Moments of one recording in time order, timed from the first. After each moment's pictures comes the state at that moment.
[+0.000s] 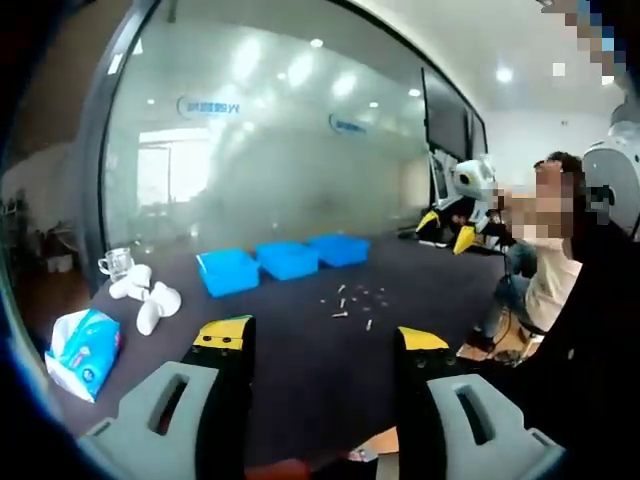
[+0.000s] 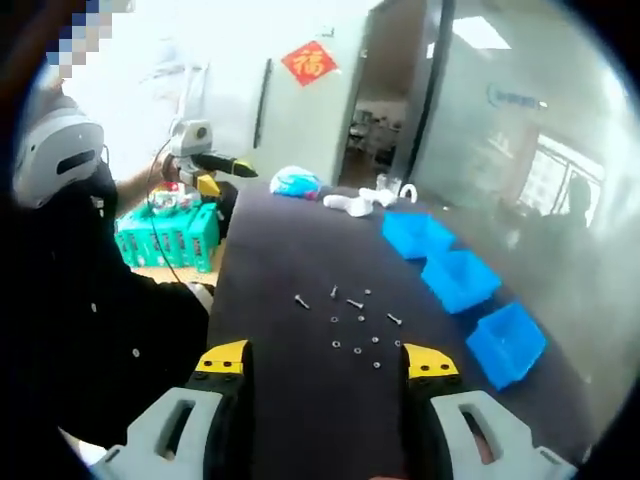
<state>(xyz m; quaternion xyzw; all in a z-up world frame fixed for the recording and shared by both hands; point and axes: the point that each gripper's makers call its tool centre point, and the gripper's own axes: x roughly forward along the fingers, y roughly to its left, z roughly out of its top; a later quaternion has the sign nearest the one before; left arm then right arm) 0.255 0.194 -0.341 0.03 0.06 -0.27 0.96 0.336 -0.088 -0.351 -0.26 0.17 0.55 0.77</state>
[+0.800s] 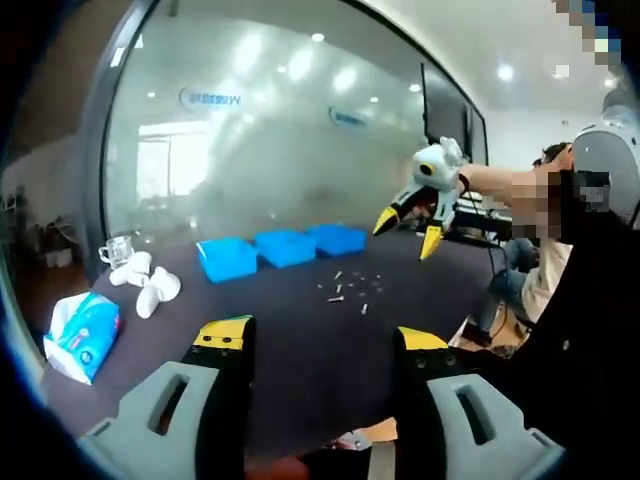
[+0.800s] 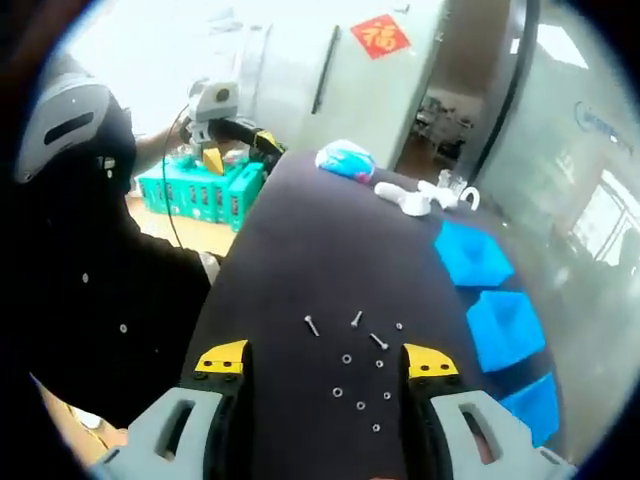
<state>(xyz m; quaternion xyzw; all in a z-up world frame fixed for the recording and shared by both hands) 0.241 0.198 -0.358 0.03 0.08 -0.28 0.96 0.351 -0.004 -0.374 -0.36 0.17 0.63 0.67</state>
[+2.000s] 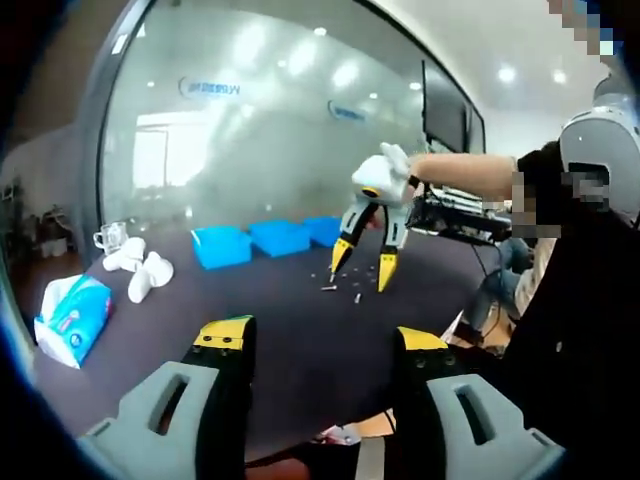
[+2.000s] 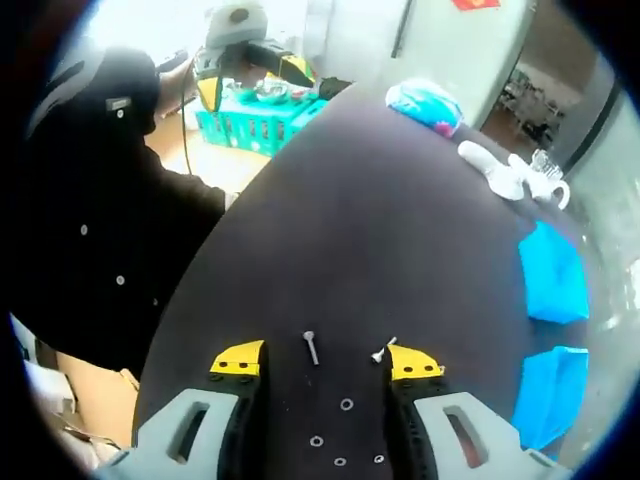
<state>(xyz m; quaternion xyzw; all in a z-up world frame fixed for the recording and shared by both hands) 0.236 0.194 -0.372 0.01 0.09 -0.29 0.95 0.353 0.053 -0.447 -0.47 0.25 0.68 0.51</state>
